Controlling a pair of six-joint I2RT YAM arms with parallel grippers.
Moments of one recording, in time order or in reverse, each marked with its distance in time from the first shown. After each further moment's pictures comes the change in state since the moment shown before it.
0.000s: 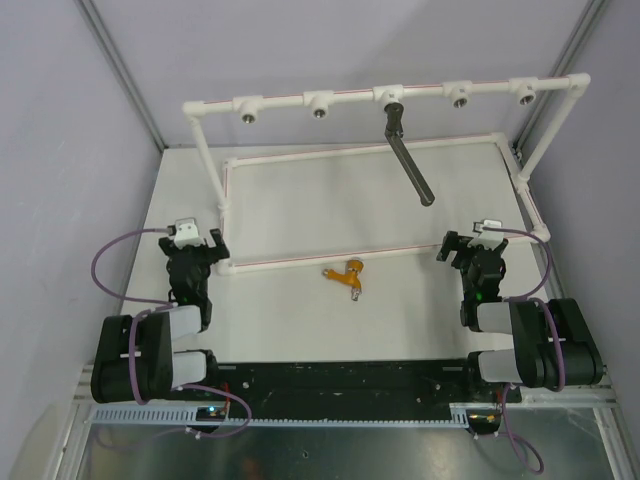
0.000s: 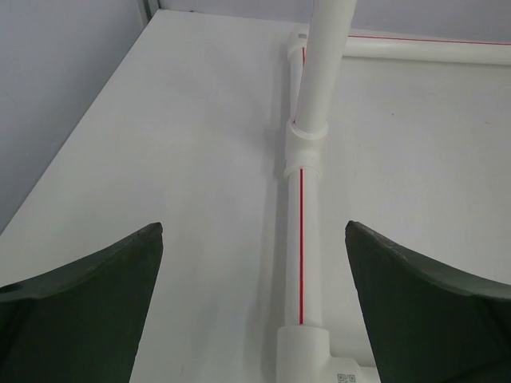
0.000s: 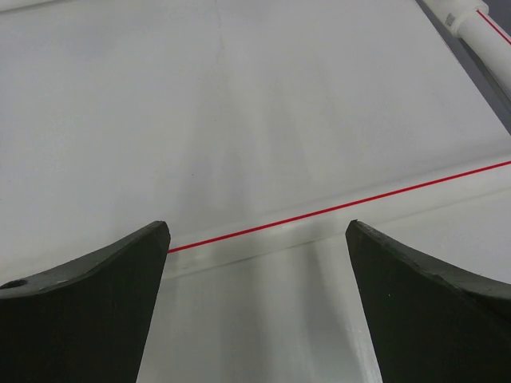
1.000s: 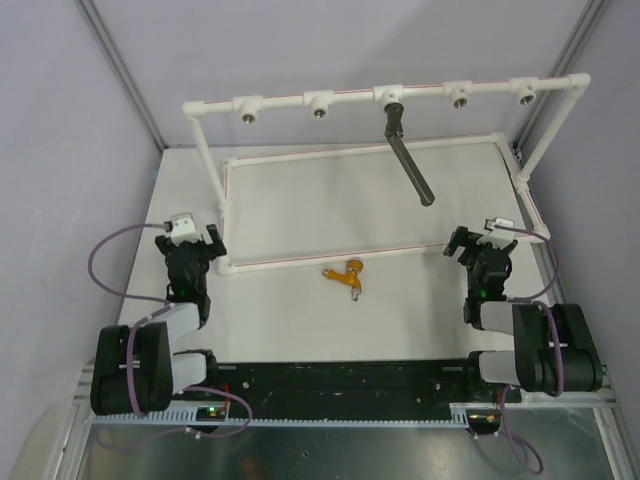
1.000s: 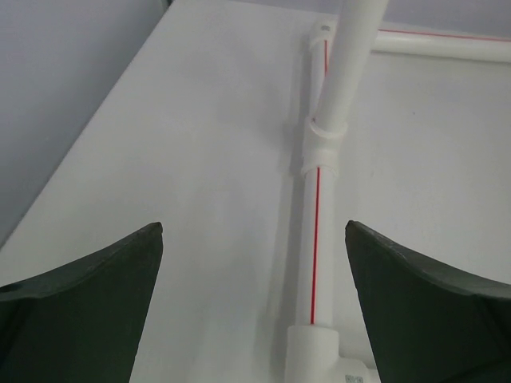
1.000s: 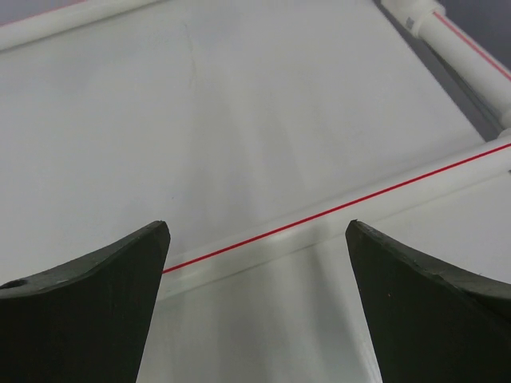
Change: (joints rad) left arm -0.001 -0.031 0.017 -0.069 -0.016 -0.008; right arm -0.043 -0.015 0.019 -0.024 0.023 0.052
